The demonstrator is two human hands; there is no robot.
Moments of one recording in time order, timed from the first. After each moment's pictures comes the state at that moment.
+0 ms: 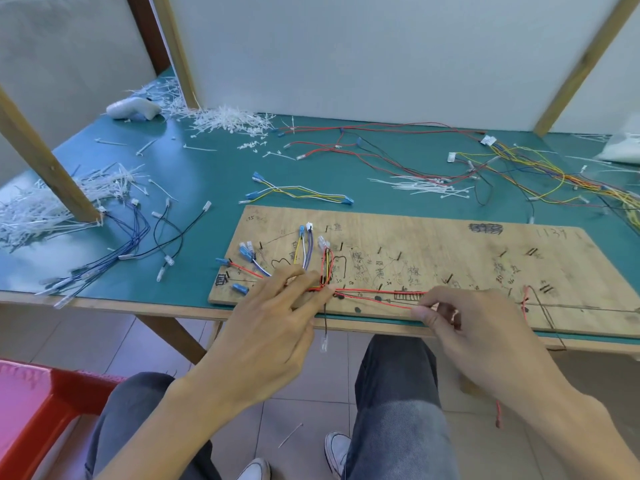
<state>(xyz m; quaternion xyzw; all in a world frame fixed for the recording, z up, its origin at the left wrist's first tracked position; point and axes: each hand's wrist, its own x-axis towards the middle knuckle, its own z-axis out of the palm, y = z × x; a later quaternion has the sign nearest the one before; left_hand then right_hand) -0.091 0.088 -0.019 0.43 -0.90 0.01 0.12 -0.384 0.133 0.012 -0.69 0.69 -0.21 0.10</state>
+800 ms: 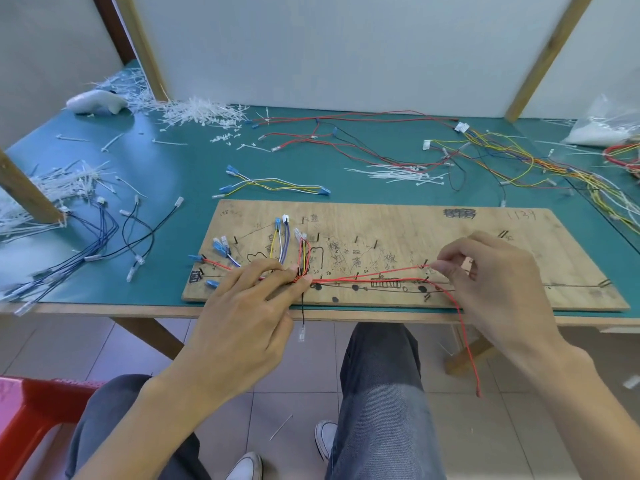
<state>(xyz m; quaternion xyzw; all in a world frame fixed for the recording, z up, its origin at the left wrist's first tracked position) -0.096 0.087 -0.015 0.45 -0.88 0.01 0.12 -0.425 0.118 0.018 -0.65 0.70 -0.28 0.00</state>
